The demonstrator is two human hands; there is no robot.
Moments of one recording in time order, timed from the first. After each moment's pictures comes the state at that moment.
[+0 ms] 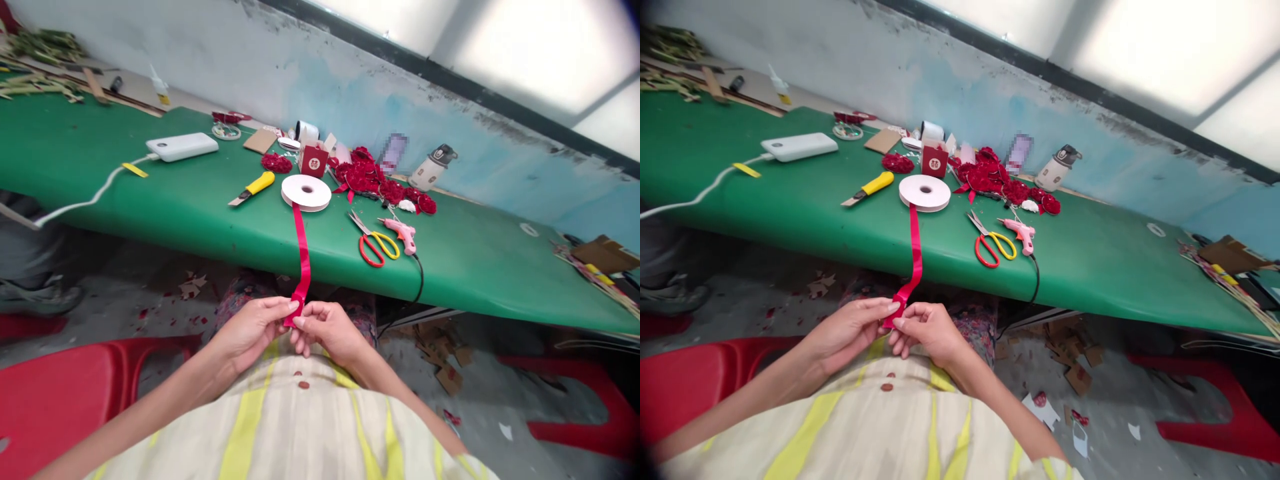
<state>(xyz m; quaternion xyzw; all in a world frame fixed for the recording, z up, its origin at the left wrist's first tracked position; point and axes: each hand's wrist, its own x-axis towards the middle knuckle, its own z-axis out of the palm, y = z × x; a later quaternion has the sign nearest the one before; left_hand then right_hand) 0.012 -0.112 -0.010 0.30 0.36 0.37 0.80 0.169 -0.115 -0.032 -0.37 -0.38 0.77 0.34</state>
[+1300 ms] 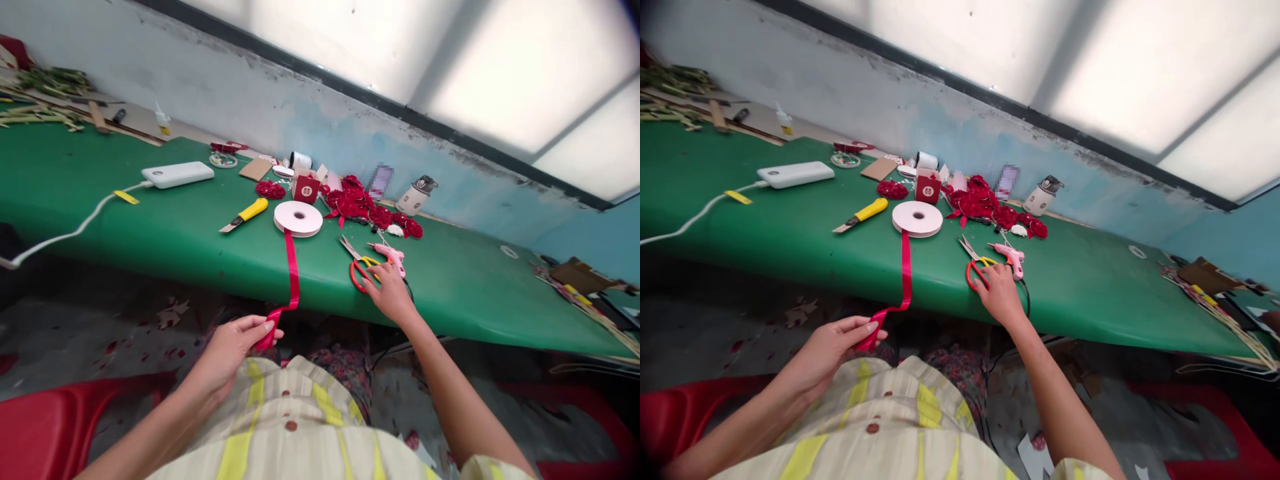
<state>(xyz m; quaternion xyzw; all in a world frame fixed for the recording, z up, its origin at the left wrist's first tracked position) -0.004 -0.093 -0.032 0.33 0.56 0.40 0.65 0.302 -0.009 -0.003 -0.59 -0.77 0.01 0.24</state>
